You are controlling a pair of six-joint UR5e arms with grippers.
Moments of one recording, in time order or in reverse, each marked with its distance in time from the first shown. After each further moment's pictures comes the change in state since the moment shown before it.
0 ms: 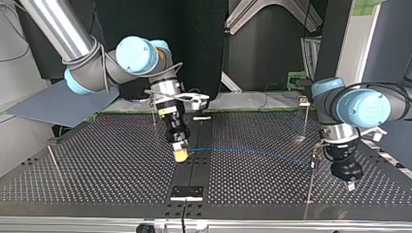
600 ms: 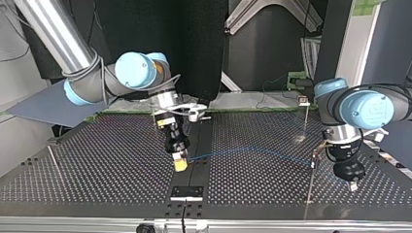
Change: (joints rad) left arm 0.018 -0.005 0.000 0.001 0.017 -0.025; right arm -0.023 0.063 -0.096 0.039 -0.049 0.025
